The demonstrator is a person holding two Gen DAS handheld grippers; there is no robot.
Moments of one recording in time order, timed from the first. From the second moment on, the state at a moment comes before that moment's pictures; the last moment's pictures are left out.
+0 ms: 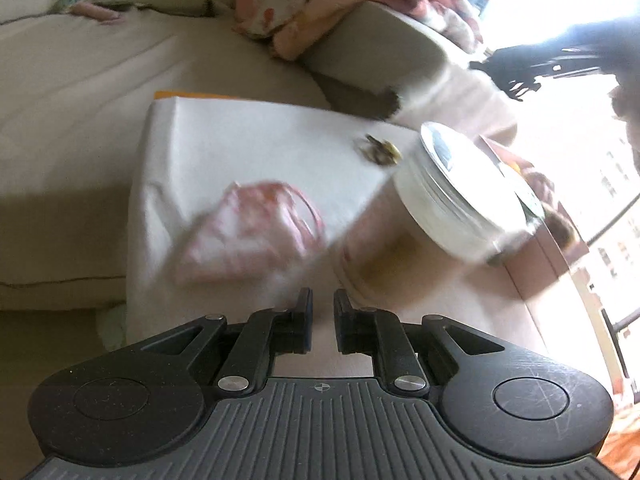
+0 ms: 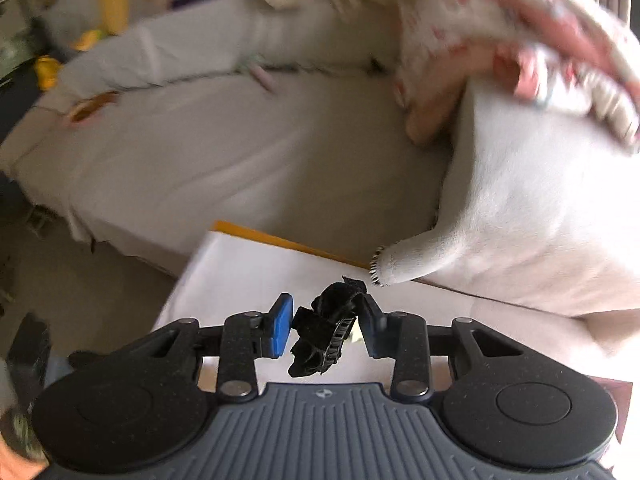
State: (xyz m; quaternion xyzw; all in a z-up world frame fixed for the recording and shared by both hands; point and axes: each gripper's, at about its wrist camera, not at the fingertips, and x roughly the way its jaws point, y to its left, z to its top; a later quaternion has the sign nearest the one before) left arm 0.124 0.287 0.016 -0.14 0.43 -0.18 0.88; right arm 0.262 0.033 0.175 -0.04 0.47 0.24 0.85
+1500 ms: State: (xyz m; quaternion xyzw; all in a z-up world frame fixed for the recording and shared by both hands) left arm 0.071 0.238 0.024 -0.05 0.40 -0.12 0.91; right arm 0.062 -0.014 0.017 -0.05 0.38 0.30 0.87
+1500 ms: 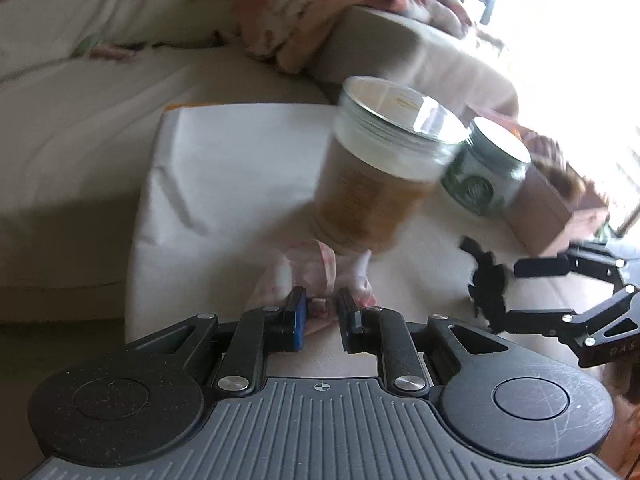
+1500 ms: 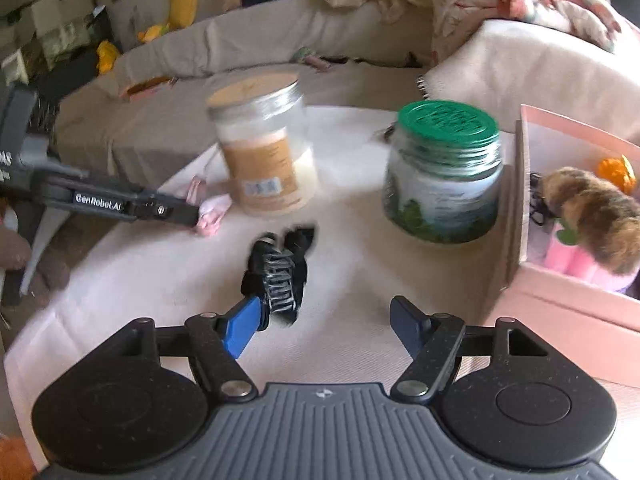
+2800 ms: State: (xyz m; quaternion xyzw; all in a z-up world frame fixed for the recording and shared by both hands) left arm 0.053 0.199 0.034 0.02 0.37 -0.19 0.91; right arm 0.041 0.004 0.006 -0.11 0.35 0.30 0.88
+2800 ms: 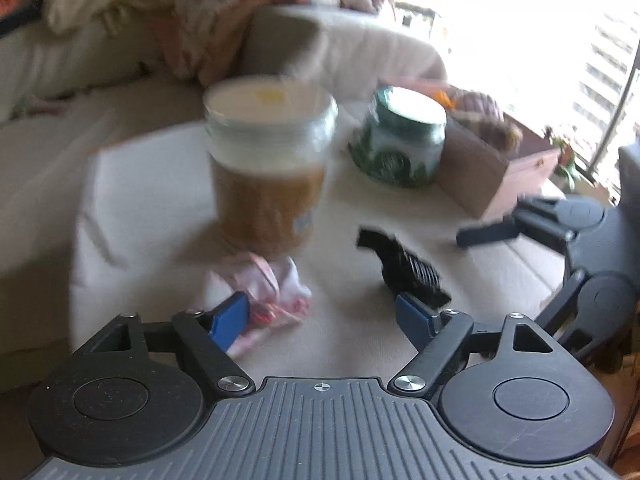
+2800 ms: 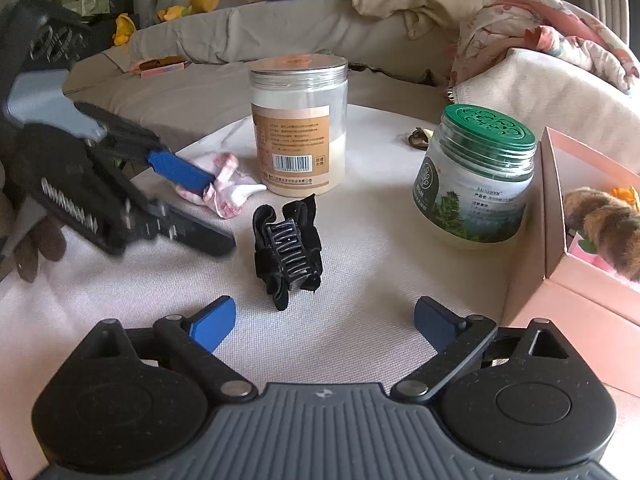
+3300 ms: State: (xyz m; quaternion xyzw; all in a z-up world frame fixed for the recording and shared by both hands) left arm 0.075 0.219 0.014 -0.02 0.38 -0.11 0.92; right arm 0.042 0.006 0.005 -0.12 0.36 0.32 0.87
